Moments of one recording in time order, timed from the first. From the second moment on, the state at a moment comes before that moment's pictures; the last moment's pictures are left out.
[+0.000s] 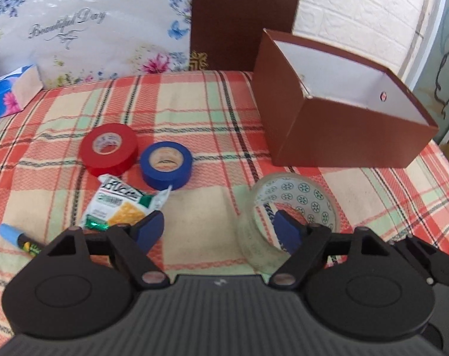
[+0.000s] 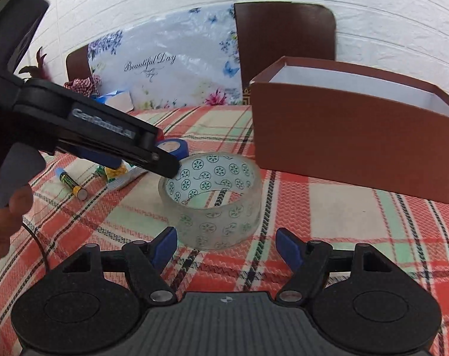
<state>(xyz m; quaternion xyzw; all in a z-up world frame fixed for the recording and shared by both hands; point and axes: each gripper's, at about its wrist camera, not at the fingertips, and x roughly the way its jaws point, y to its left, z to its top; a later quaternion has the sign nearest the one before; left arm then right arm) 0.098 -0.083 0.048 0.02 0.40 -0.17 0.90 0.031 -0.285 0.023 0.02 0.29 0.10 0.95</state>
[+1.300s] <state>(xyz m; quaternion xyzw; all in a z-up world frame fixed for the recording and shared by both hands) 0.154 -0.267 0.120 0.11 0.29 -0.25 0.92 0.080 -0.399 0.077 0.01 0.12 -0.09 0.99</state>
